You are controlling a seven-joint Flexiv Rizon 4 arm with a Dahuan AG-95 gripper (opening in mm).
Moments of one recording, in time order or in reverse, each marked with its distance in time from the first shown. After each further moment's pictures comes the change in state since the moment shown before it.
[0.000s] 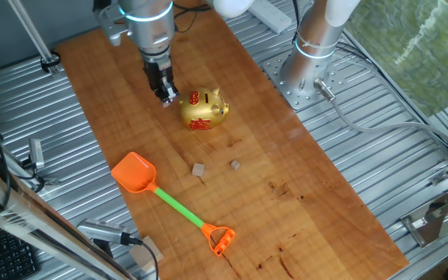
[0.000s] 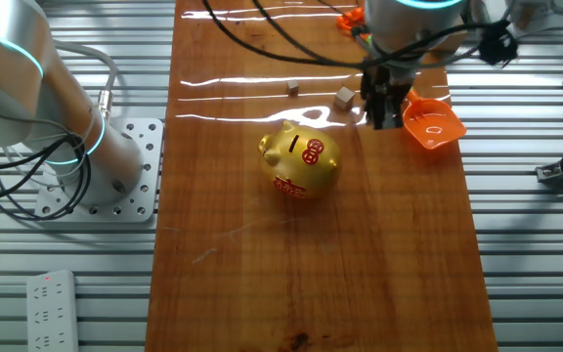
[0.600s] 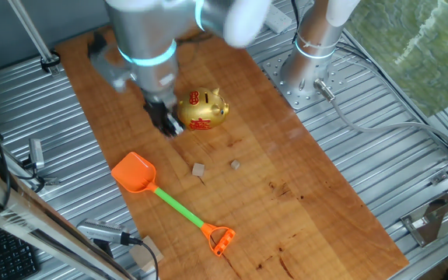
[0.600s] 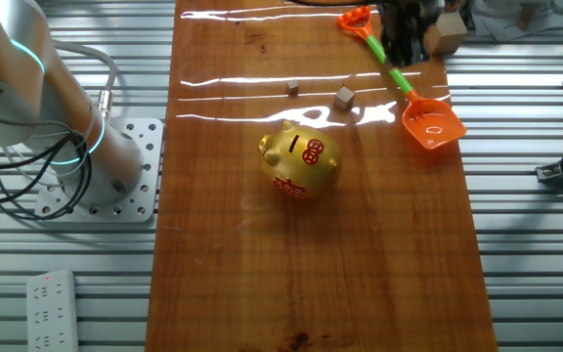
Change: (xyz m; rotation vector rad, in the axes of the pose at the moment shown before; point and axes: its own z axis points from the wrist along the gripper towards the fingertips) arm -0.034 0.099 0.014 0.015 -0.003 -0.251
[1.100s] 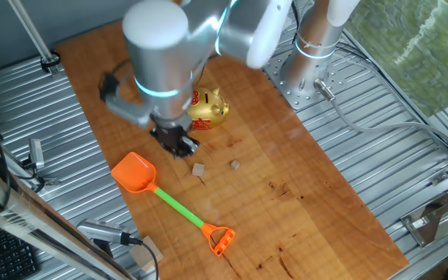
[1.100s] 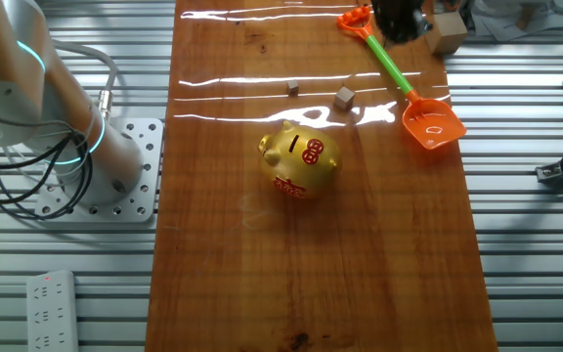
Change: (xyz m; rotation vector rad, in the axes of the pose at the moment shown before) arm -0.029 0.047 0.010 0.026 0.007 -0.336
